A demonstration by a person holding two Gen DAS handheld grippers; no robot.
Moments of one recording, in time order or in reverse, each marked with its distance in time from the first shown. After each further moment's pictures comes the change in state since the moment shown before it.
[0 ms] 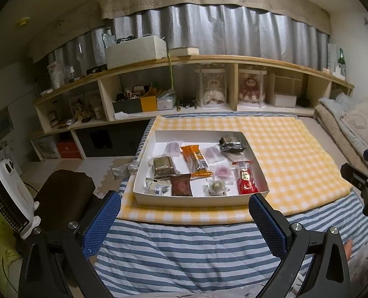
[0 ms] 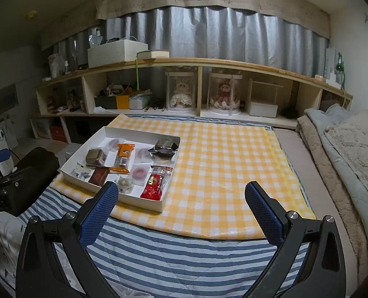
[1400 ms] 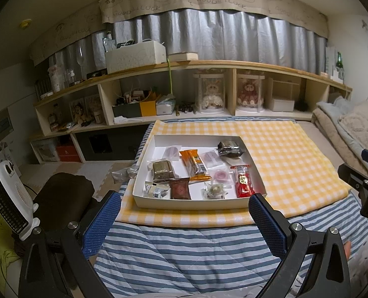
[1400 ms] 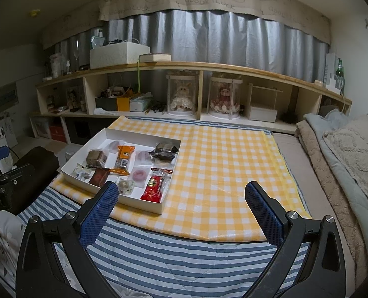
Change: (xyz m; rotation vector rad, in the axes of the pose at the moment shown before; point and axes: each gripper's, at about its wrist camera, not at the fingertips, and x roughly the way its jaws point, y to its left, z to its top) left arm -0.013 -0.009 -0.007 -0.009 -0.025 0.006; right arm -0.004 -0.002 0.005 -0.015 -0.016 -0.002
